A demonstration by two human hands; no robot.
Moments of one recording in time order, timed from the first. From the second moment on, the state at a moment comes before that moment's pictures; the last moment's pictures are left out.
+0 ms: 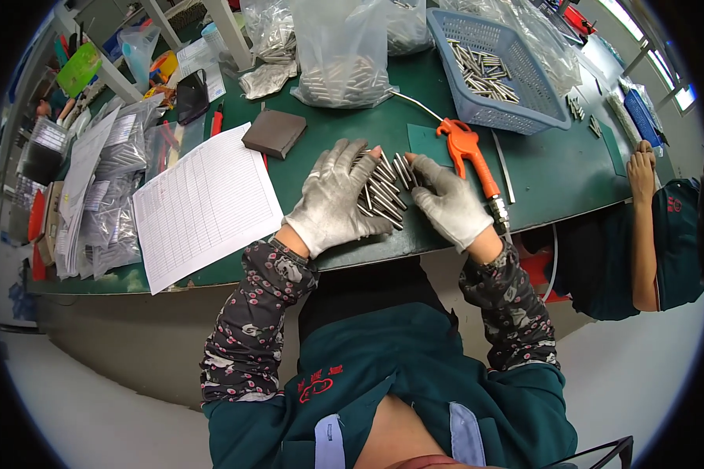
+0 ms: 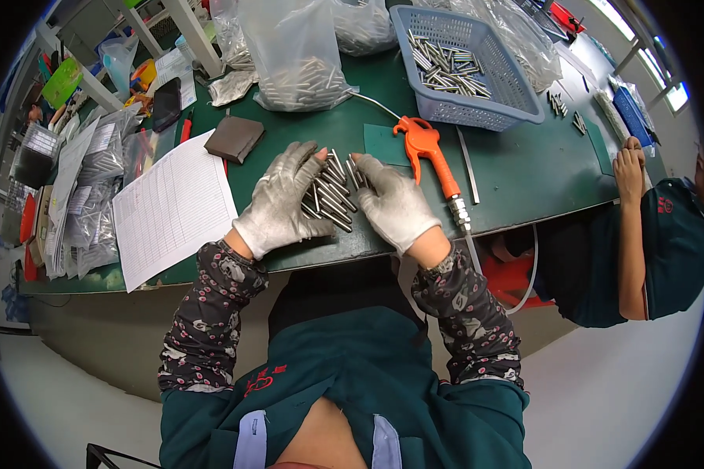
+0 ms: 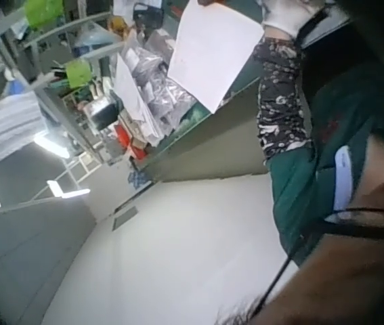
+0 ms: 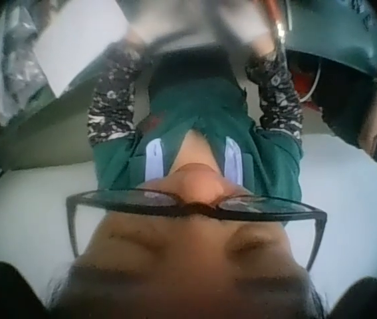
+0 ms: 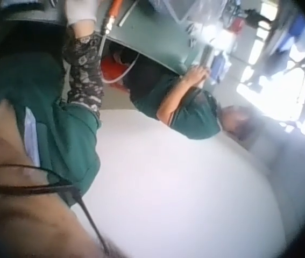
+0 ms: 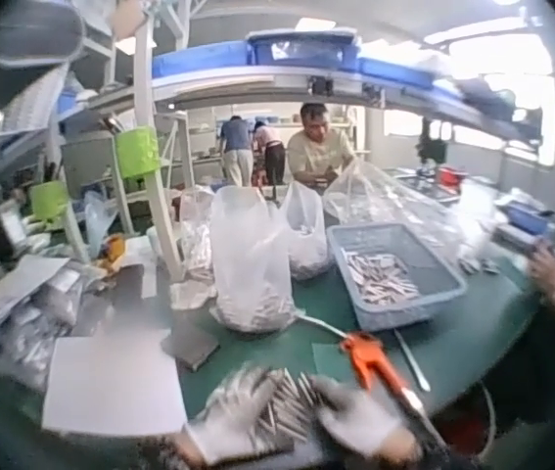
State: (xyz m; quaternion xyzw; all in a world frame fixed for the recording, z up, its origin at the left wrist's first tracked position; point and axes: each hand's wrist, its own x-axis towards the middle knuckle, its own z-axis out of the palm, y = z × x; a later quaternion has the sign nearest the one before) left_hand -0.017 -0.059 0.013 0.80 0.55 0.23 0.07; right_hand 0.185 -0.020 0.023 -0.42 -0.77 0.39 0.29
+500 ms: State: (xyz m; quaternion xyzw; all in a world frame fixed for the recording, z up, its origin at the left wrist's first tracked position) left_hand -0.024 -0.069 0.015 0.87 0.47 0.13 0.00; right_hand 0.196 -0.047 0.016 -0.32 -0.89 0.15 0.30
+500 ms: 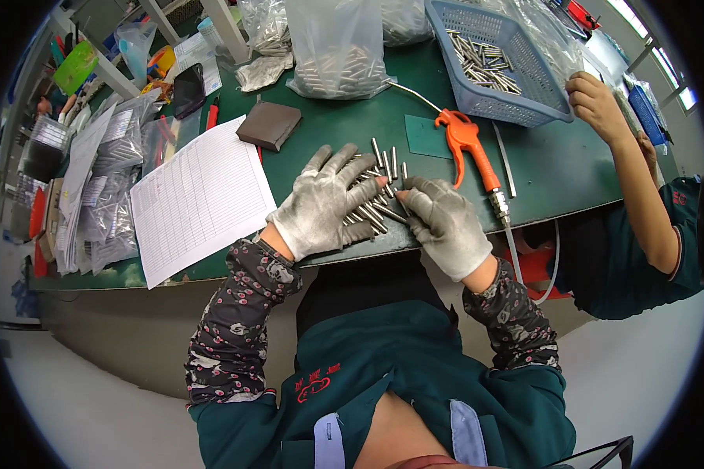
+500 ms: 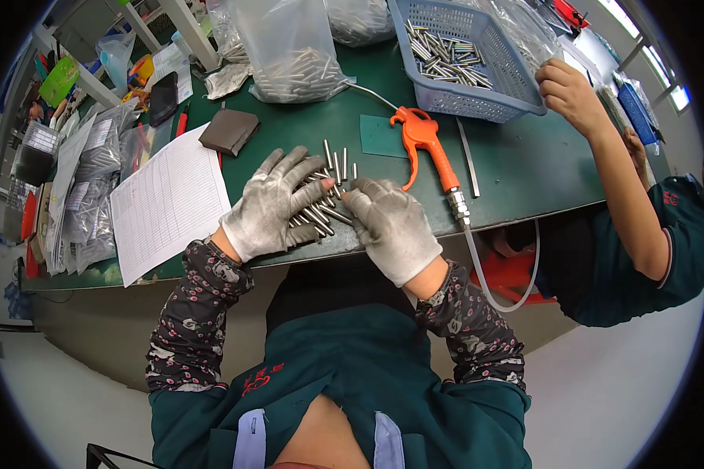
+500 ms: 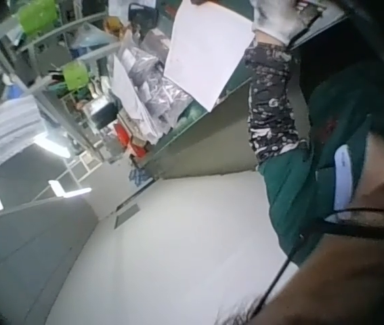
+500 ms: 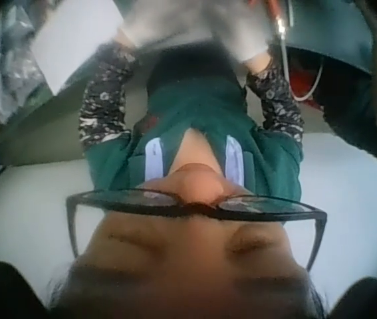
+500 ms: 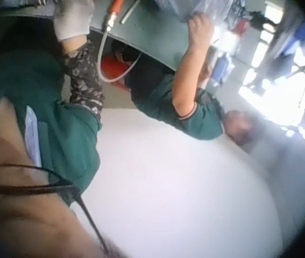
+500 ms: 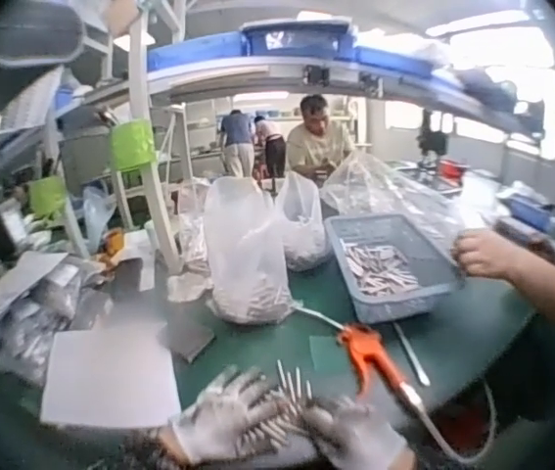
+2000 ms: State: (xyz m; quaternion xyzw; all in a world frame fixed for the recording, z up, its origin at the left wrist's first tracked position) left_hand 0.008 -0.122 0.007 0.75 0.59 0.29 -0.06; right_hand 0.193 -0.066 0.020 -0.36 -0.89 0.10 0.26
